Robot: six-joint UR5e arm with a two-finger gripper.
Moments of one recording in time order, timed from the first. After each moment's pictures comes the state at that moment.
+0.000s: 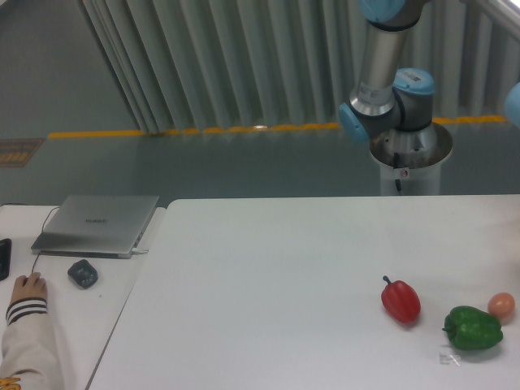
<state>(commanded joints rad) 2.72 -1.91 -1.51 -1.26 1.55 1.68</state>
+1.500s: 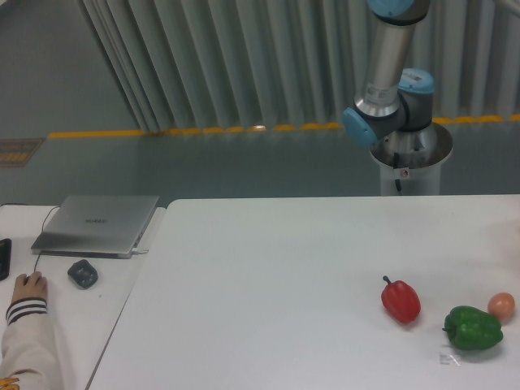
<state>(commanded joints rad) 2.94 -1.86 -1.56 -1.27 1.58 1.75</state>
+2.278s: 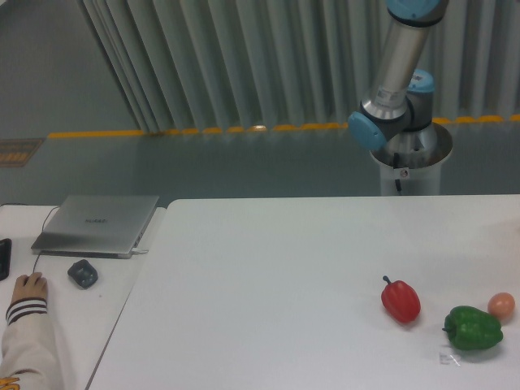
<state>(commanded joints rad) 3.05 -1.96 -1.47 -1.22 1.58 1.97</state>
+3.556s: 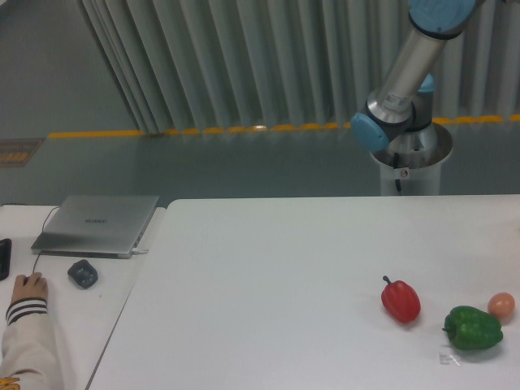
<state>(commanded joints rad) 3.06 -2.02 -1.47 -1.16 1.58 2.00</state>
